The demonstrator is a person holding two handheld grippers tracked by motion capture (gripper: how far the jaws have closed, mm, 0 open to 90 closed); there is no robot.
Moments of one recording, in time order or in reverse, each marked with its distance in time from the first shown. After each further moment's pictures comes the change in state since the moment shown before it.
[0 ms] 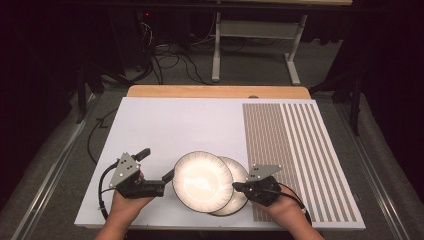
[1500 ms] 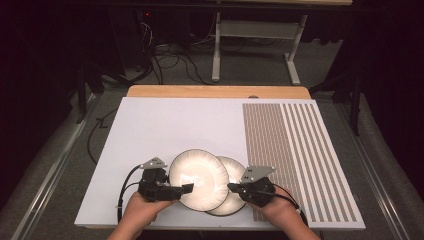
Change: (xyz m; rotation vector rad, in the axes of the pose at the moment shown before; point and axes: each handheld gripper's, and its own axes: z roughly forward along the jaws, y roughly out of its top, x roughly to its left) left arm -0.021 -0.013 0.041 0.471 -0.232 -0.317; right arm 0.008 0.007 0.009 0.008 -0.002 -0.048
